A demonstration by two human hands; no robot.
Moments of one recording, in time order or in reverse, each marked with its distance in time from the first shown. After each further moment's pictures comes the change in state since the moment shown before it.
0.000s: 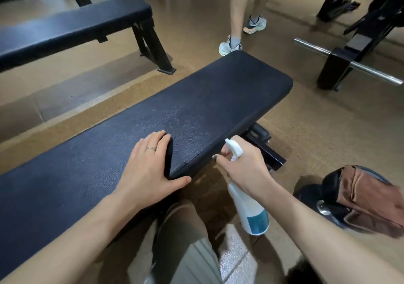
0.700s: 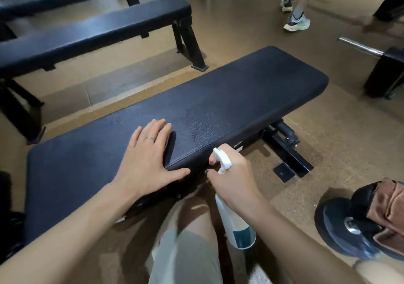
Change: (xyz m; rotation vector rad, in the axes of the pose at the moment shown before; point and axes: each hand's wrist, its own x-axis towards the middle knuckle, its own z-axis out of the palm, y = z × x) left_hand -0.044 -0.006 -0.012 0.166 0.100 -0.144; right_hand -0.047 -0.004 0.035 0.125 -0.166 -0.246
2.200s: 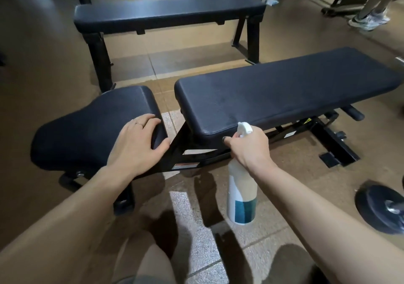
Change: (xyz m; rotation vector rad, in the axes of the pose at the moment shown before) left_hand -0.285 -0.256 -0.037 -0.163 0.142 -0.260; right_hand -0.145 -0.155 0.222 -0.115 0.059 0.181
